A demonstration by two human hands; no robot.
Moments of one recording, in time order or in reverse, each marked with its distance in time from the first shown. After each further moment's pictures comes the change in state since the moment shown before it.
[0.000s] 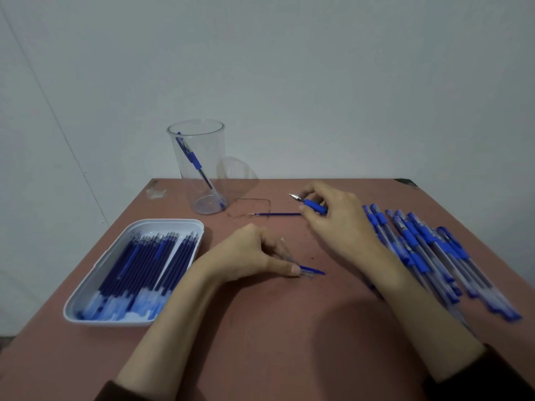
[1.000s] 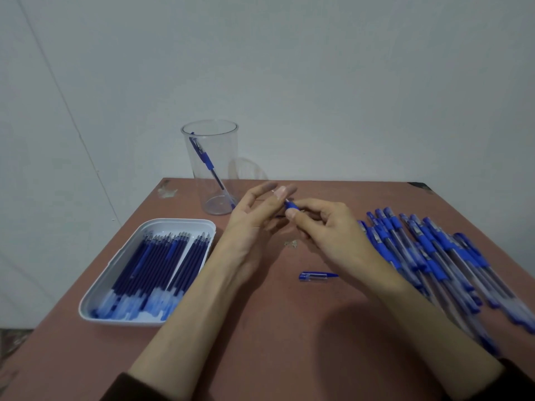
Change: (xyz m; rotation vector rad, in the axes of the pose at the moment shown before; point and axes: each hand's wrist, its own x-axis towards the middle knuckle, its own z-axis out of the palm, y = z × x) left_hand 0.009 0.016 0.006 -1.149 0.506 0.151; right_hand -0.010 -0.027 0.013 0.592 -0.190 0.101
